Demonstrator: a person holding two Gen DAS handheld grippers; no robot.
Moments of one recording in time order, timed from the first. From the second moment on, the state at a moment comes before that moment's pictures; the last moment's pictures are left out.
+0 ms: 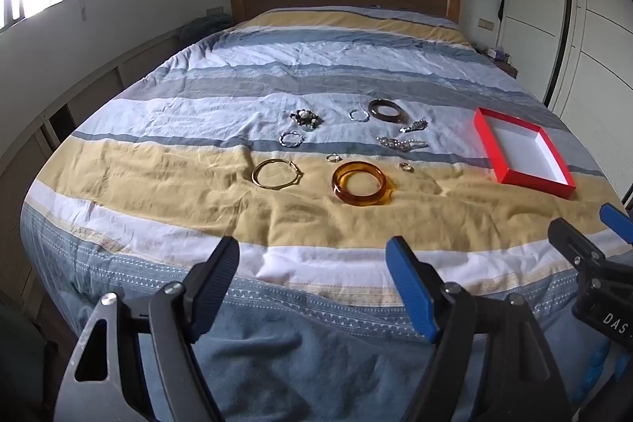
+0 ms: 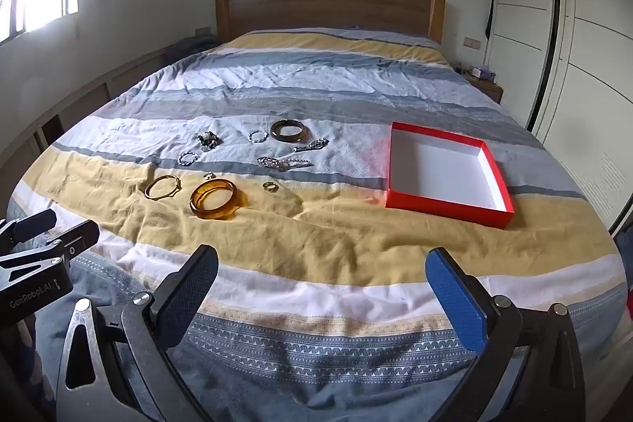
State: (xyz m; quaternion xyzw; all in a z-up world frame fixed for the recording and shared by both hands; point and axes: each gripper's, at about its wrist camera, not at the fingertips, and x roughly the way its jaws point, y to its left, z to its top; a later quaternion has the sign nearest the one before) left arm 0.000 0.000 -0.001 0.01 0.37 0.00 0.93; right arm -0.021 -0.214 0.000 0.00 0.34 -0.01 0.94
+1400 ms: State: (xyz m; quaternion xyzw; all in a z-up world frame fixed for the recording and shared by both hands) left arm 0.043 0.002 -0.047 0.04 0.43 0.02 0.90; right arm 0.012 -0.197 -0.036 -0.02 0.36 0.03 0.93
